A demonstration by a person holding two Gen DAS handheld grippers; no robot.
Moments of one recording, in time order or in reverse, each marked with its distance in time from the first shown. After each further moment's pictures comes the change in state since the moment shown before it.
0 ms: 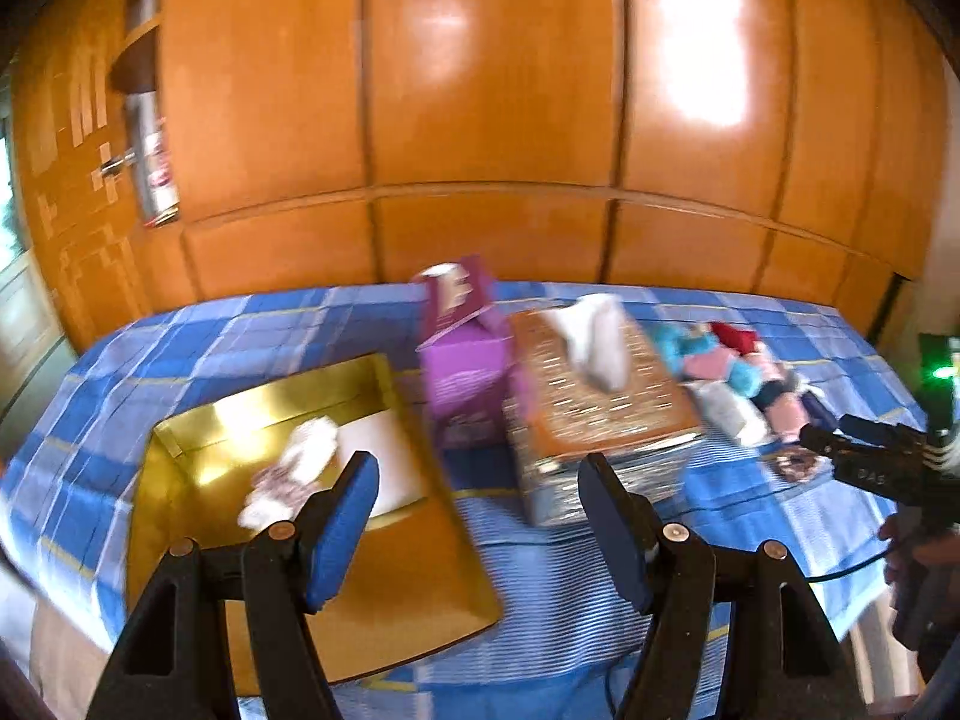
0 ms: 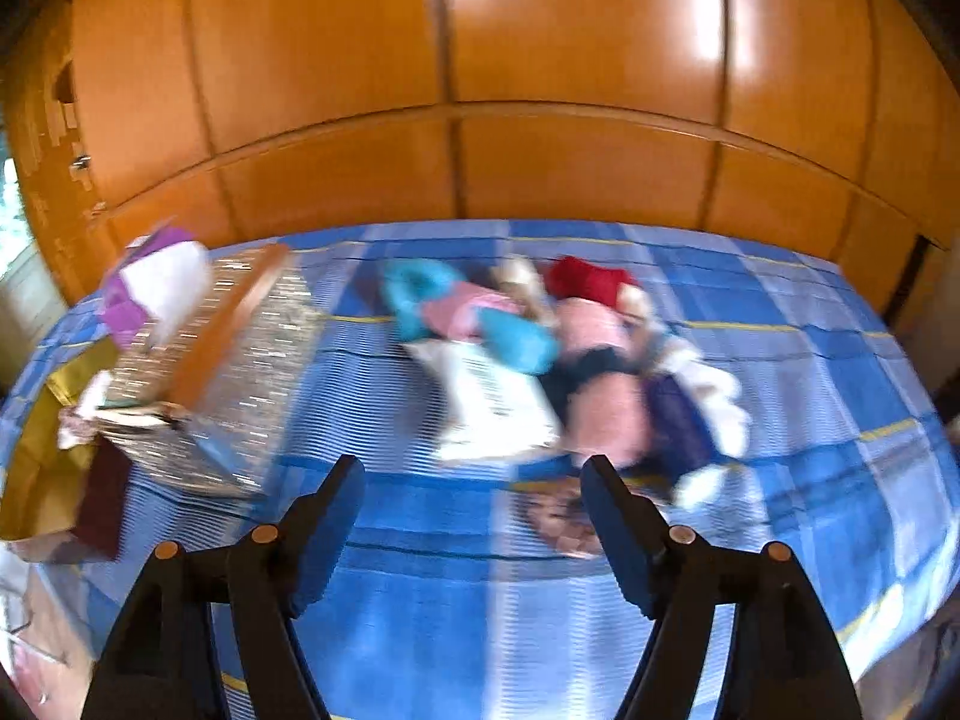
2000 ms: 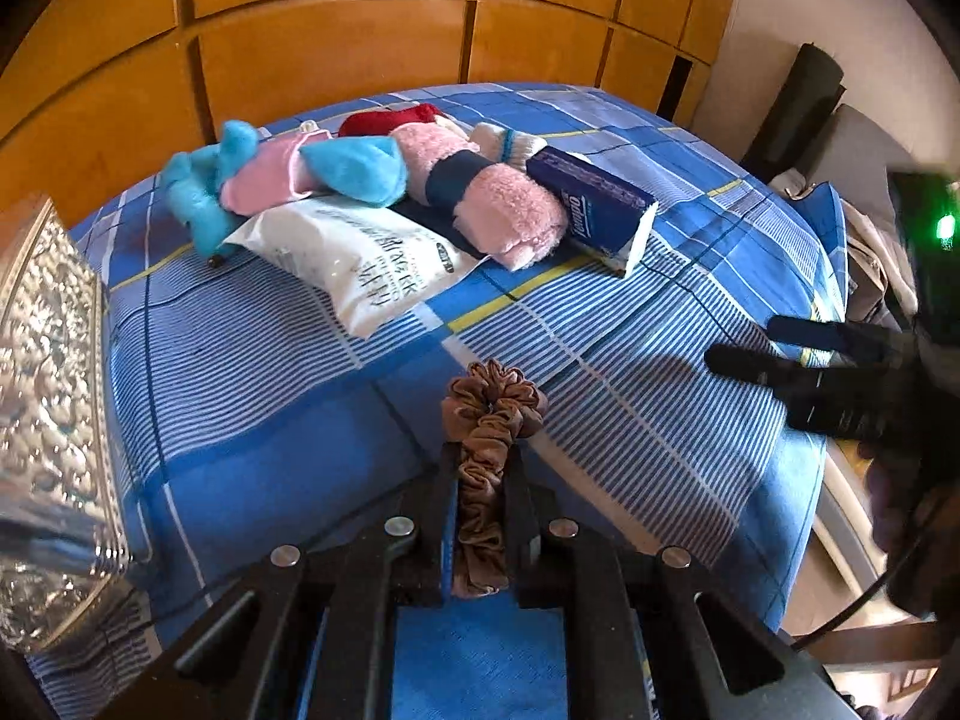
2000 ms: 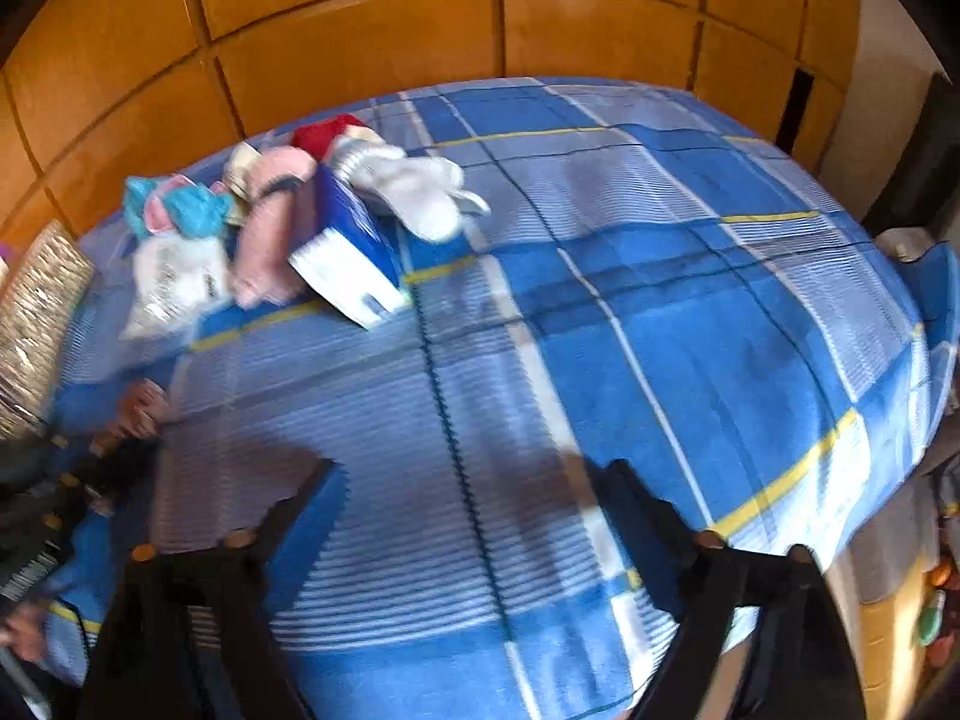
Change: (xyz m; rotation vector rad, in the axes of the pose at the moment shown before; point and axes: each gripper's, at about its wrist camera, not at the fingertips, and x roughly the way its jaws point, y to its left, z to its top) left arm 0.160 -0.232 -0.057 0.379 0.327 -0.488; right arm 0.026 -0.133 -0.070 0.242 0.175 -0.119
